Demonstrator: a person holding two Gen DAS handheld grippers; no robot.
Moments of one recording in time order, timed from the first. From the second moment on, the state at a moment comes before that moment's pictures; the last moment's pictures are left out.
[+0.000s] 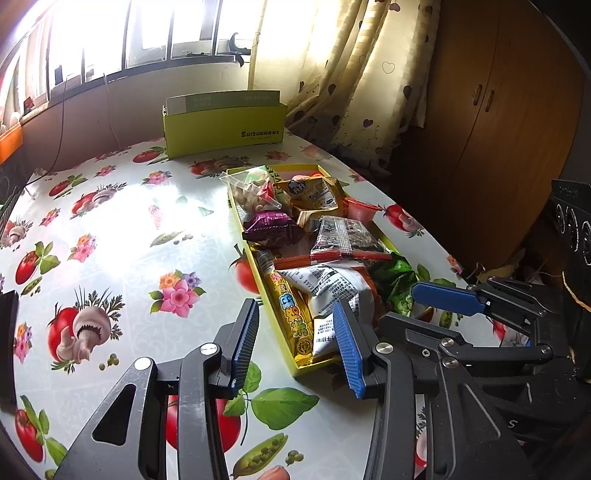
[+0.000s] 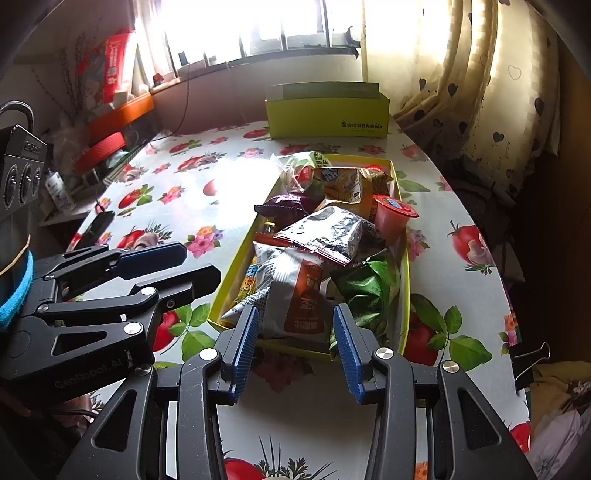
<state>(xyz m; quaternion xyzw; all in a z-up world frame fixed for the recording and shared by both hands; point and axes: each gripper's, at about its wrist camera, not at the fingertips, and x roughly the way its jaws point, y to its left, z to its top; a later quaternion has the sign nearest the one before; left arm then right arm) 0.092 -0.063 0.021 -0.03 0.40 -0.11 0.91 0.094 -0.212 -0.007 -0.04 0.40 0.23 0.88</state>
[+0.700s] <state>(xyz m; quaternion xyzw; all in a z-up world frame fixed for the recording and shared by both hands) 0.091 -0.063 0.021 -0.03 0.40 -0.11 0.91 0.095 -0.214 -0.006 -0.04 0.41 0.23 0.88</state>
